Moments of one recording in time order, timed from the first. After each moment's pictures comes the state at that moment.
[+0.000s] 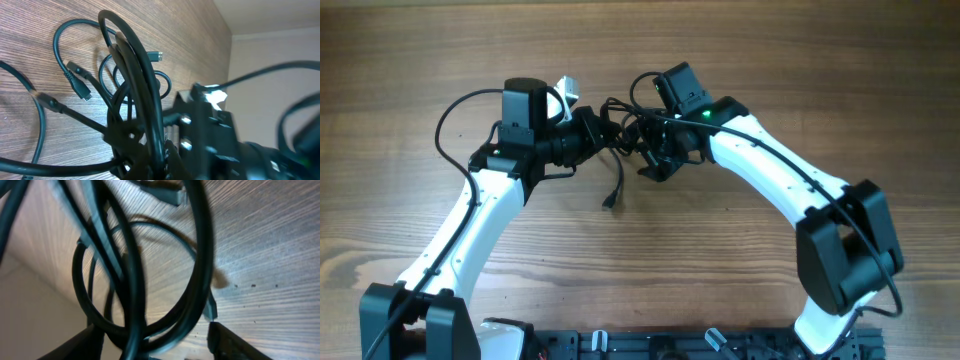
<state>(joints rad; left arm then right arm) -0.19 1.48 0.96 -0.26 0.65 -0.78 0.54 1.90 1.40 -0.62 -0.49 1.45</state>
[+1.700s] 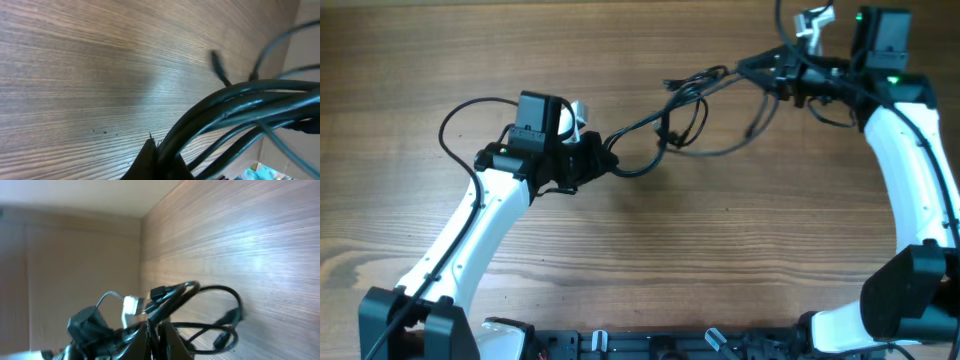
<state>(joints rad) -0.23 1.47 1.00 -0.59 0.52 -0.61 -0.10 1.66 1.43 -0.59 -1.04 0.61</state>
